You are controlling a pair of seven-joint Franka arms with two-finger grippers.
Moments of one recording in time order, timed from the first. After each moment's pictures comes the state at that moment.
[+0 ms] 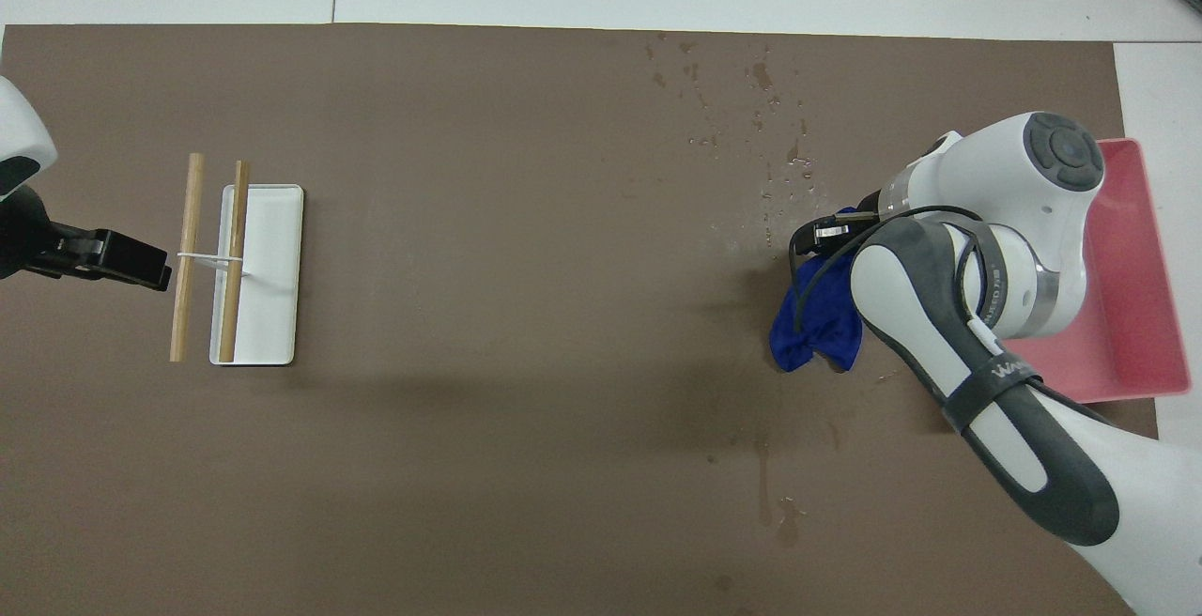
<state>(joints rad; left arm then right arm) 0.08 -0.02 -0.15 -1.63 0.00 1.53 0.12 0.10 0.30 0.02 -1.83 0.17 2.11 -0.01</state>
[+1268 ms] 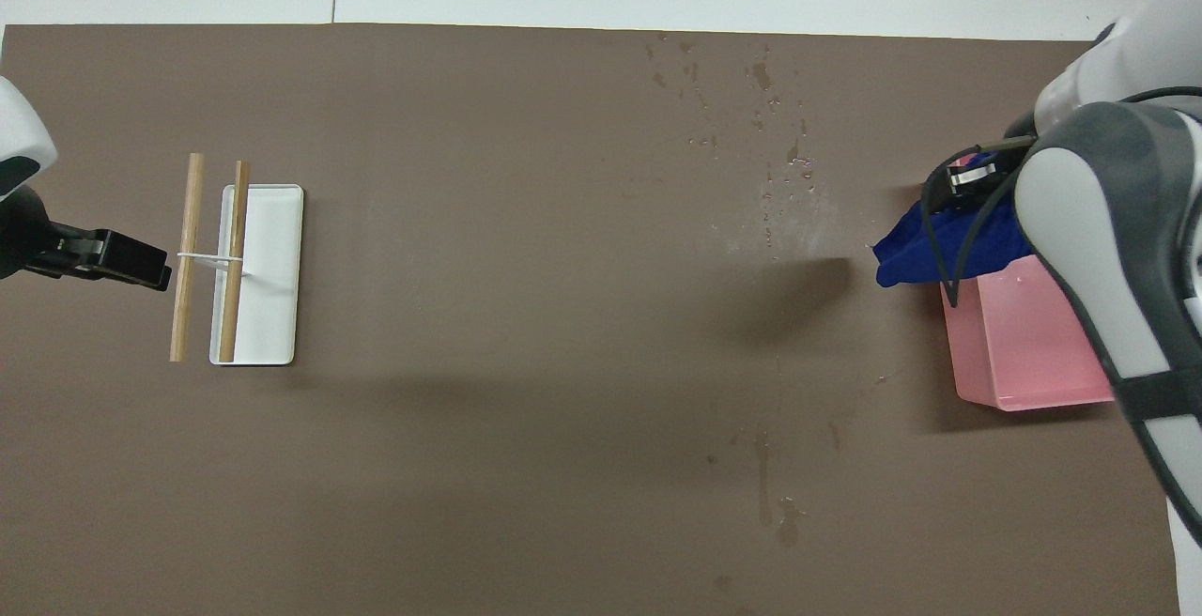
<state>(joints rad) 0.08 -0.02 -0.15 -1.63 0.00 1.53 0.12 -0.04 0.21 0.02 -1.48 -0.03 1.59 -0.17</state>
